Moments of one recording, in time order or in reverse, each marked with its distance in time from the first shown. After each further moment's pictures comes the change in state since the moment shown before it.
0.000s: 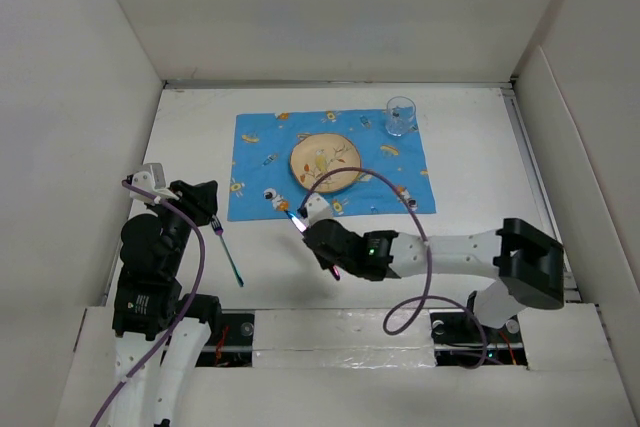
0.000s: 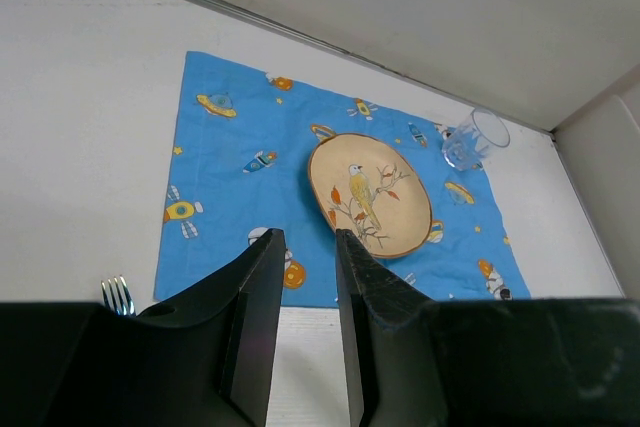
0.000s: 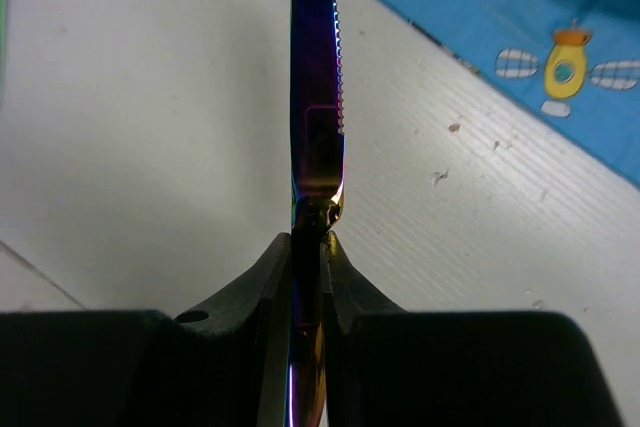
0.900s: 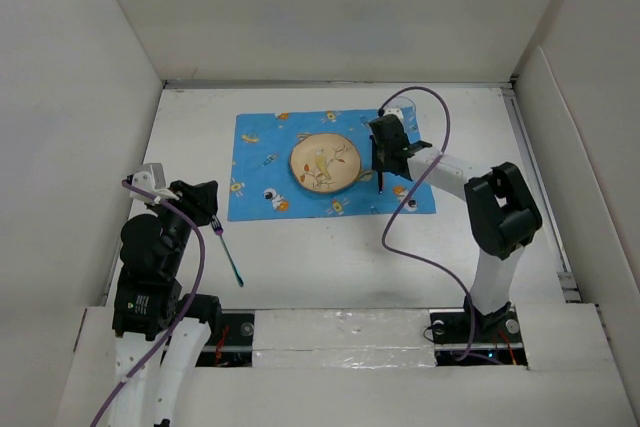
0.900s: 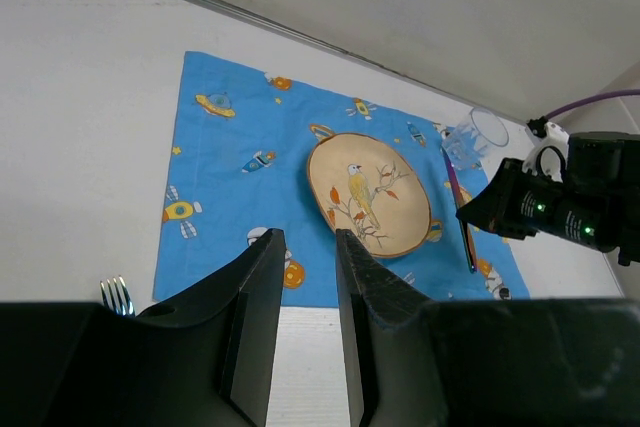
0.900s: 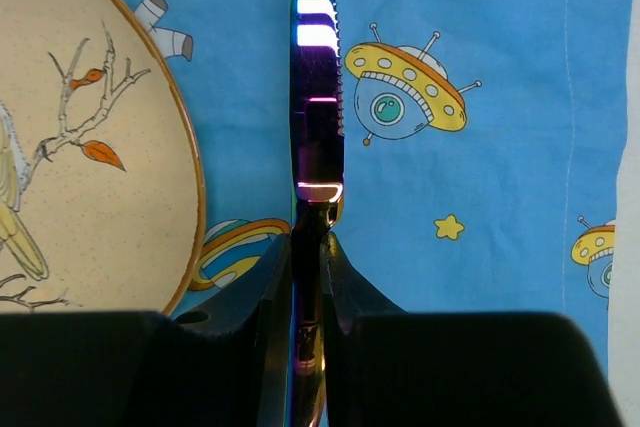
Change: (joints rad) left arm 0.000 -0.001 0.000 0.000 0.003 0.000; right arm -0.766 0.264 0.284 -0.027 -0.119 -0.055
